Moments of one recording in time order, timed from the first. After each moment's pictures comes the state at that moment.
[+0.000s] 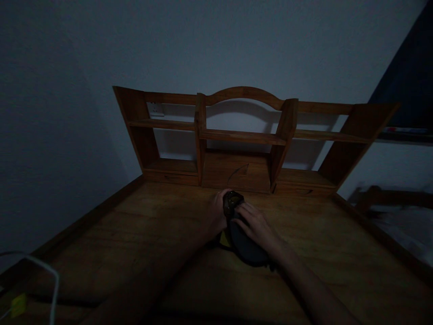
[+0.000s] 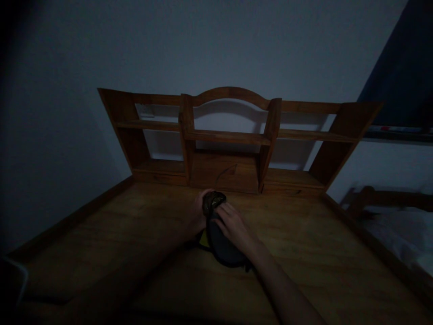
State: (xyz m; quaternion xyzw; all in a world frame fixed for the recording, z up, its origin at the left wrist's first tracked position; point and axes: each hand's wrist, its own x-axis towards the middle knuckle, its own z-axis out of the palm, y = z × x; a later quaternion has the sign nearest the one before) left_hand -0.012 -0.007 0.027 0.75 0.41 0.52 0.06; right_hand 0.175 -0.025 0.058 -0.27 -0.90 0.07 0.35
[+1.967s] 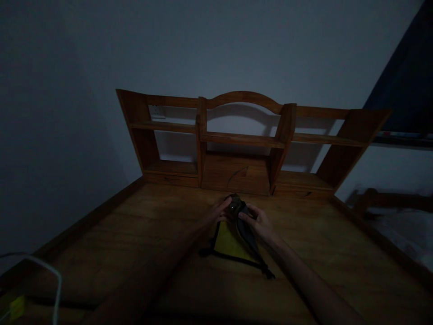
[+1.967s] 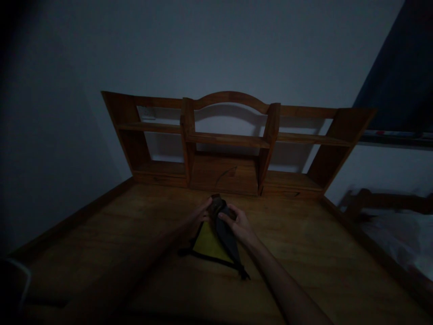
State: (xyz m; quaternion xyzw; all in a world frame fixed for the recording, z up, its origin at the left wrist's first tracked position) left_hand -0.017 -0.003 0.034 0.46 0.36 0.48 0.66; right_hand 0.170 -0.014 0.041 -0.33 -0.59 0.55 0.49
